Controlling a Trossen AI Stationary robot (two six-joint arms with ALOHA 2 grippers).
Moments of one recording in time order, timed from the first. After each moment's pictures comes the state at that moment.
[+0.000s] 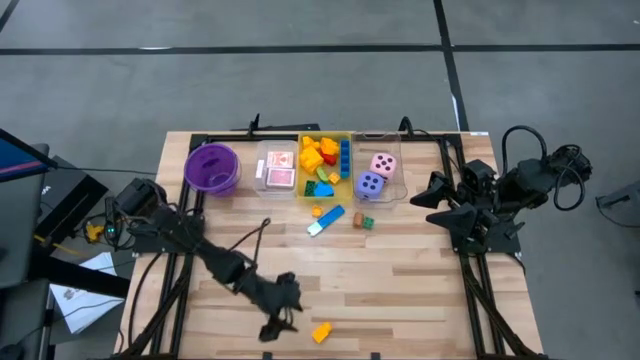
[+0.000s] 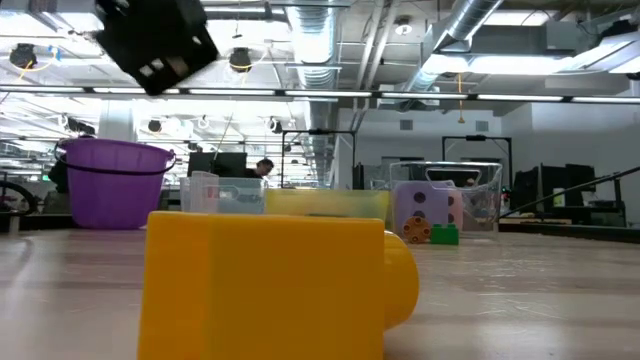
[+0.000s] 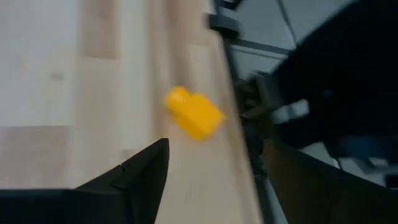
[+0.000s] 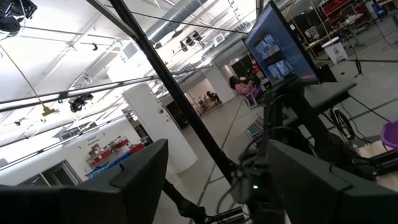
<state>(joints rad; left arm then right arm) -0.58 1.68 0.99 0.01 -0.03 -0.56 0.51 0.82 1.04 0.04 0.31 0.52</state>
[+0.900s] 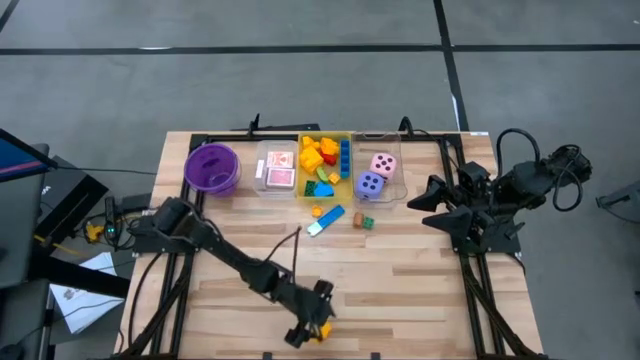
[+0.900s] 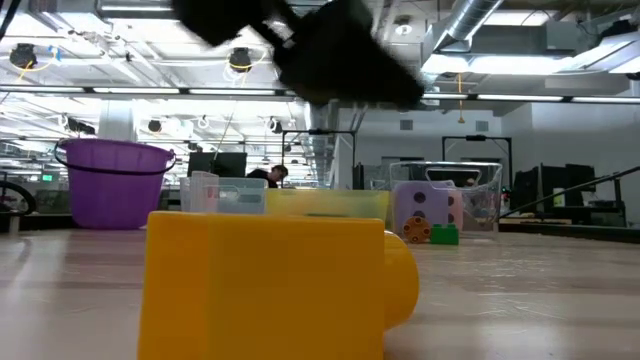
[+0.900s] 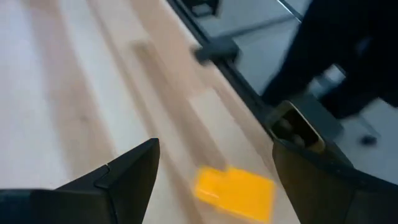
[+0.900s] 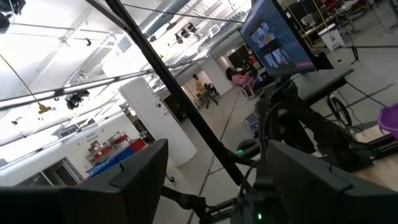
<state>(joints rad) -0.51 1.98 1.25 0.09 0.06 -0.05 0.52 0.83 1.04 0.00 0.31 0.57</state>
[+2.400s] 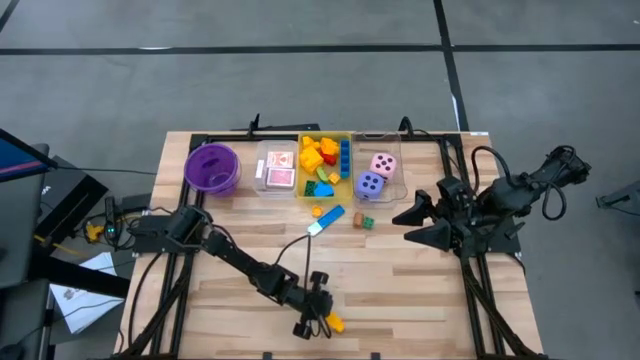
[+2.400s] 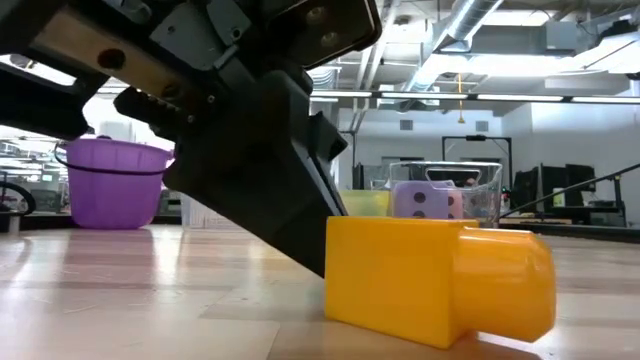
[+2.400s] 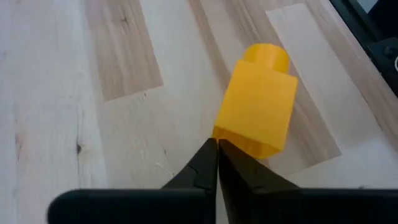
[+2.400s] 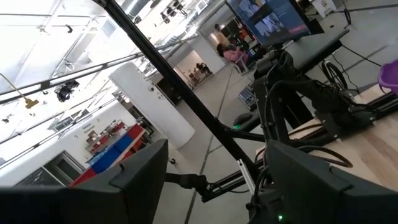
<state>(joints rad) -0.51 2.10 1.25 0.03 -0.13 -0.15 0.53 0.91 1.04 -0.01 0.31 0.68</state>
